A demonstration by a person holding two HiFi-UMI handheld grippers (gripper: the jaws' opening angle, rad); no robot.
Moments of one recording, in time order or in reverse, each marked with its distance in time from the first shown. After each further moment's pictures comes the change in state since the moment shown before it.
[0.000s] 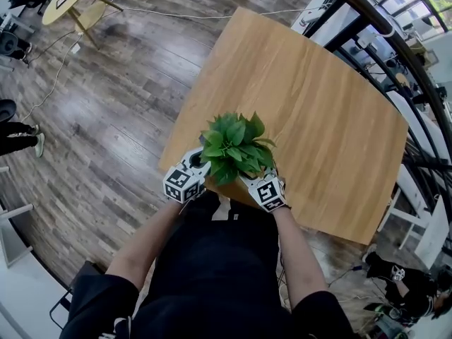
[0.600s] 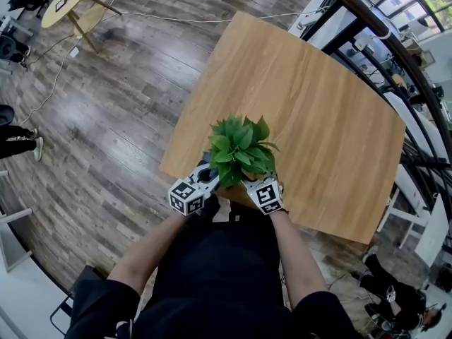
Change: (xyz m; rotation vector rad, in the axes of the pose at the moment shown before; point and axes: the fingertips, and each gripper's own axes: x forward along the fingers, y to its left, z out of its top) left arm -0.006 -0.051 -0.020 -0.148 0.010 -0.144; right arm -0.001 -0.004 -0.005 0.071 0.003 -0.082
